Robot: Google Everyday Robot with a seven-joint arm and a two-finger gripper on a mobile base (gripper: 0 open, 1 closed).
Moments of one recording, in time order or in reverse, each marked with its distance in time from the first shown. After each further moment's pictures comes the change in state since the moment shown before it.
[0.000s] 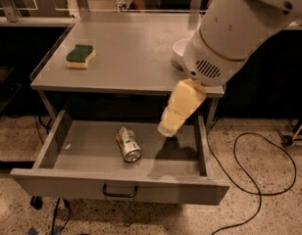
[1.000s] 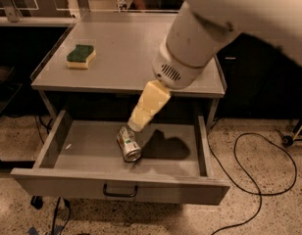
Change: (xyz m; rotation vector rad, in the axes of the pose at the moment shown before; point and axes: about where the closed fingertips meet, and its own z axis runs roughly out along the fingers) arm -0.050 0.003 0.051 -0.068 -0.062 0.061
